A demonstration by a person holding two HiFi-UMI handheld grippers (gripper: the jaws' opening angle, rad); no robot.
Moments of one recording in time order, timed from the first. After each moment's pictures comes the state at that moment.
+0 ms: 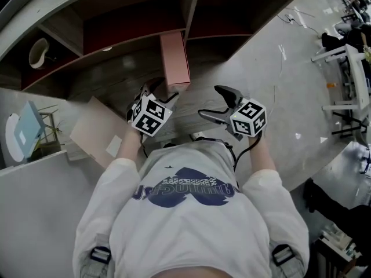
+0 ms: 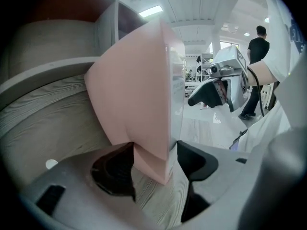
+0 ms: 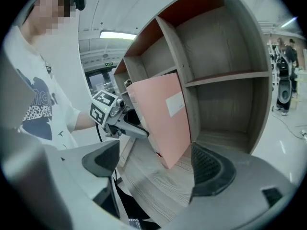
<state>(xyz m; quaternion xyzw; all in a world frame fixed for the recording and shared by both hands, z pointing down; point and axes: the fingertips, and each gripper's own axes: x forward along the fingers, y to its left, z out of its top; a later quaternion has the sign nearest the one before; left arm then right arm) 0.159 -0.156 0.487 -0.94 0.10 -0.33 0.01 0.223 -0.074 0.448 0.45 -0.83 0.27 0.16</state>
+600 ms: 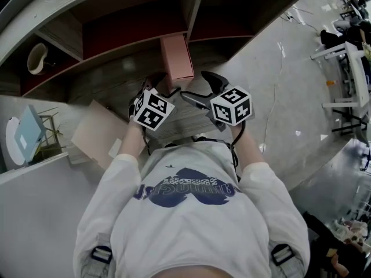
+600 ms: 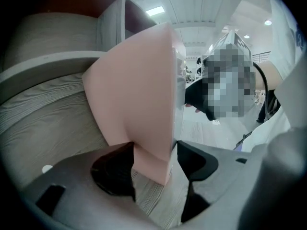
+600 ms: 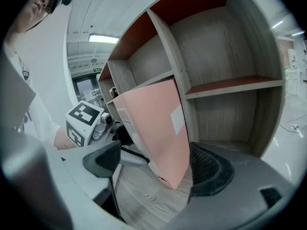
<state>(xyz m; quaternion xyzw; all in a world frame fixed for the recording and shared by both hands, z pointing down) 0.173 -0.179 0.485 -0.94 0.09 -0.32 0.00 0.203 -0.155 0.434 0.52 -0.80 0.27 0.13</state>
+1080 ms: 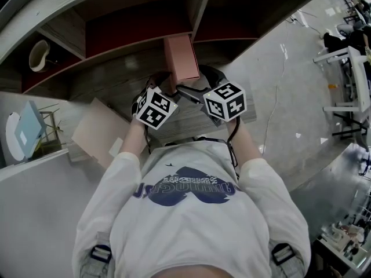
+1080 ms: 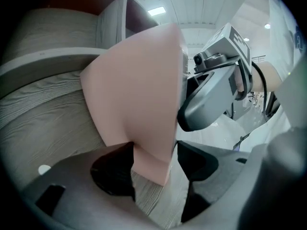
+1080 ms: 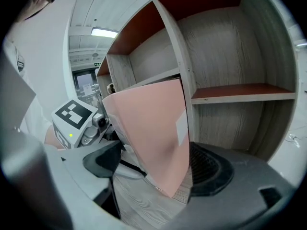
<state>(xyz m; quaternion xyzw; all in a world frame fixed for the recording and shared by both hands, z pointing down) 0.178 -0.182 0.487 -0.95 0.08 -0.32 -0.01 0.193 -0.186 0.434 0.52 -0.80 0.25 0.15</state>
